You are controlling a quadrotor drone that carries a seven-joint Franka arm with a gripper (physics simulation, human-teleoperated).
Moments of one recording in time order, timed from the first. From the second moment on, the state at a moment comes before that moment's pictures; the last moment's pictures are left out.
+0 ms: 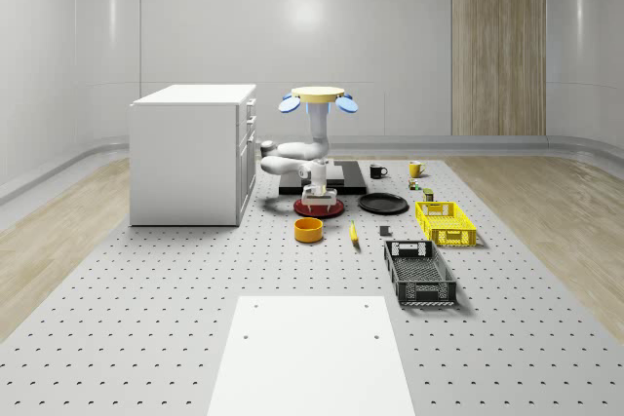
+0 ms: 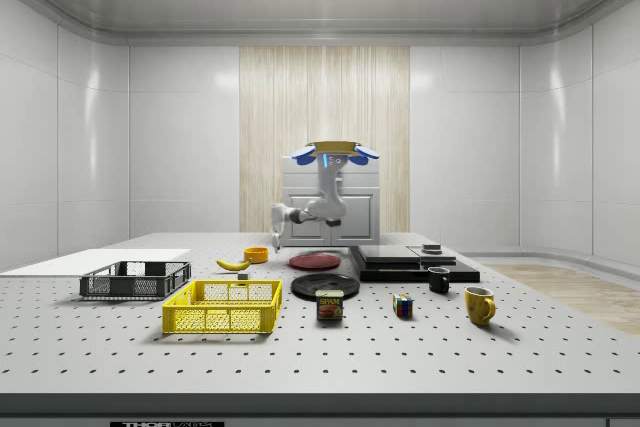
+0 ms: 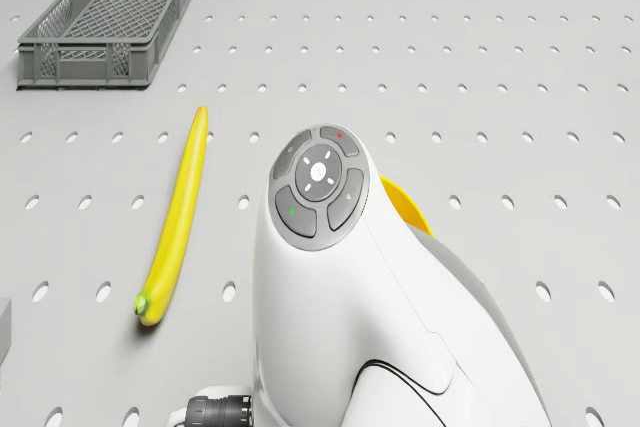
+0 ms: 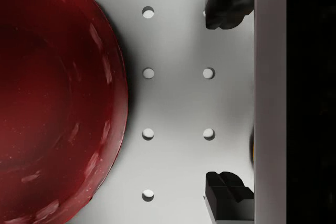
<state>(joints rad) -1.15 -1.45 1.36 -2.87 -1.80 1.51 1.68</state>
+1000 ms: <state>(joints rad) -1.16 -1.48 1.37 -2.87 -1.79 1.54 1.68</state>
